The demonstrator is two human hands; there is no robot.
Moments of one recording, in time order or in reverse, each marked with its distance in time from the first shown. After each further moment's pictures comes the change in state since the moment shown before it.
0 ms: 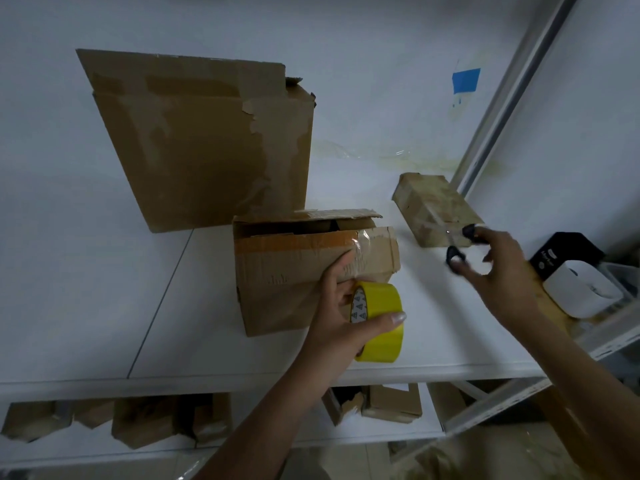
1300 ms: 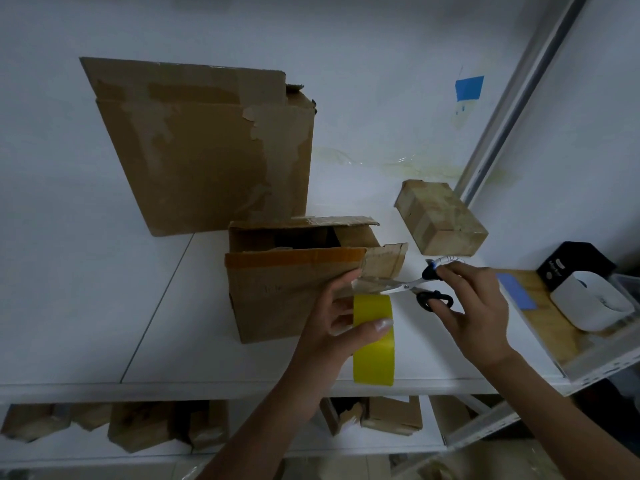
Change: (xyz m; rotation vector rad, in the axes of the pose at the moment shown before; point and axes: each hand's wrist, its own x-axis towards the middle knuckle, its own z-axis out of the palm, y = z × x) left_hand -0.007 0.005 -0.004 0.017 -0.037 -0.016; right_hand -0.031 -0.023 0.024 -0.037 0.281 -0.615
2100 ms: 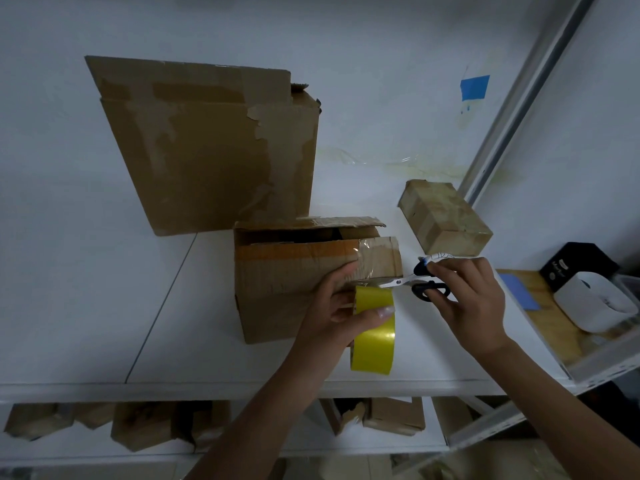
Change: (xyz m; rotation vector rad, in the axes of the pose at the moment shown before) left_hand 0.013 0.011 -0.005 -0.081 0.031 -0.097; right_hand 0.014 0.000 0.010 -0.023 -0.018 -0.077
